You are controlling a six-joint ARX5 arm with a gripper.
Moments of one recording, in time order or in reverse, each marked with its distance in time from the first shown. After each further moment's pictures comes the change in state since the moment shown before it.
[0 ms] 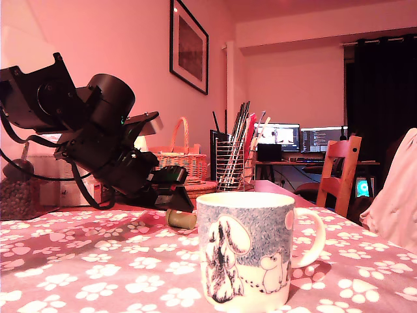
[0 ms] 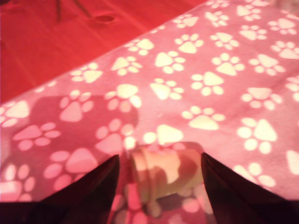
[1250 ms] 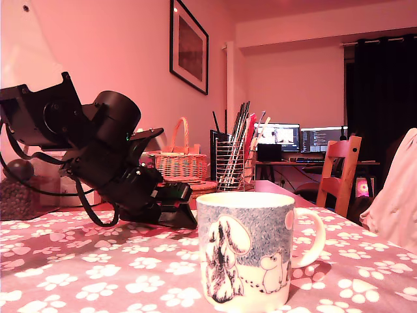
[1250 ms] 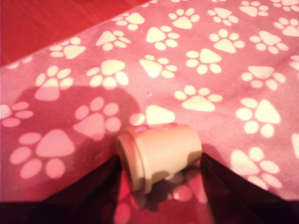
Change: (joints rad) arm -0.016 0.066 0.002 0.029 0.008 -0.012
